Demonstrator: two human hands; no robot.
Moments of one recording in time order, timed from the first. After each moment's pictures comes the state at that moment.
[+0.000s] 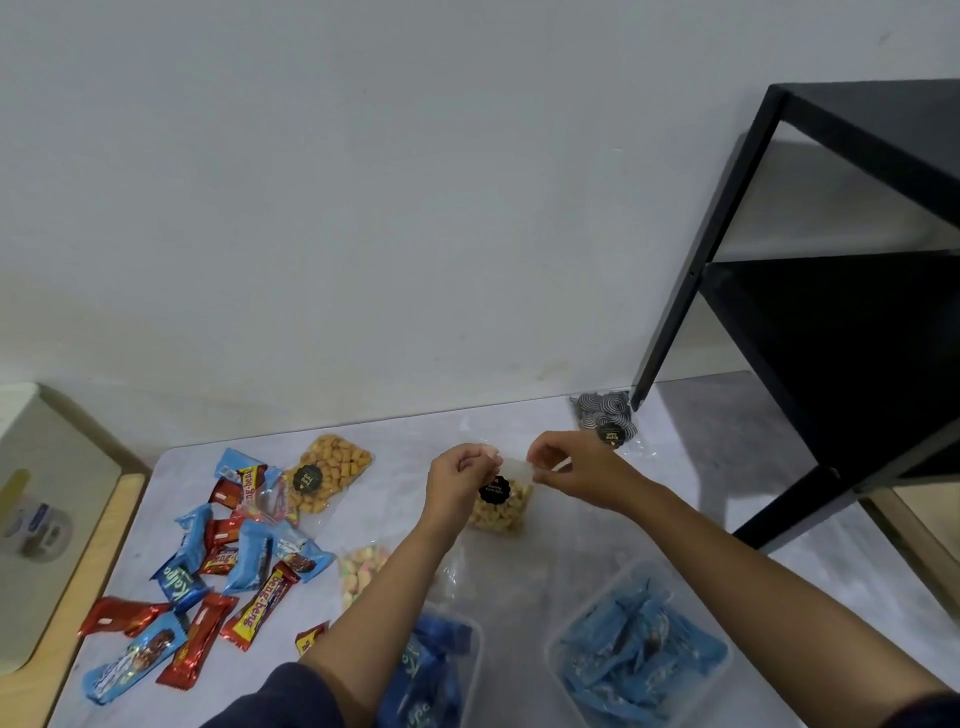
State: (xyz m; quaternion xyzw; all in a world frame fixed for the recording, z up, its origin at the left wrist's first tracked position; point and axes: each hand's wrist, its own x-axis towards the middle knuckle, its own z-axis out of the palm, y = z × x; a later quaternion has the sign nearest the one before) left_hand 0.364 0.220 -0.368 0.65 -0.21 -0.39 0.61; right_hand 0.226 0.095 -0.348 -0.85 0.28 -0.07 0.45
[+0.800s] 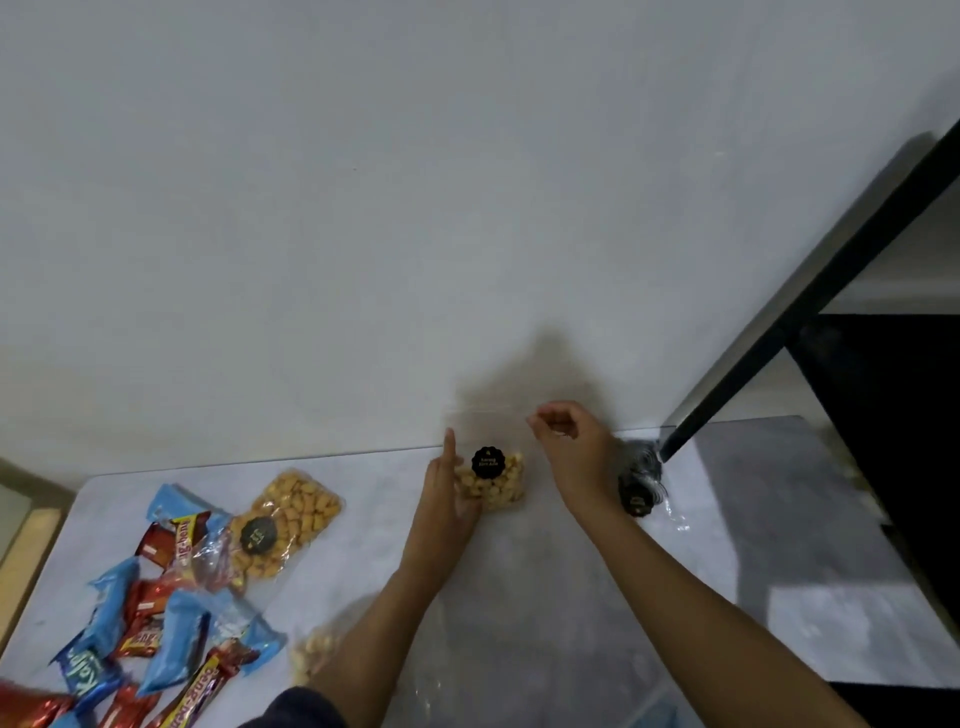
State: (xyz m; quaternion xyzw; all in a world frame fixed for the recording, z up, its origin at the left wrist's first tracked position) left_hand 0.423 0.158 -0.459 0.77 -0.42 -0.18 0.45; right_hand 0.324 0.027 -0.391 -0.66 0.44 -0.37 0.48
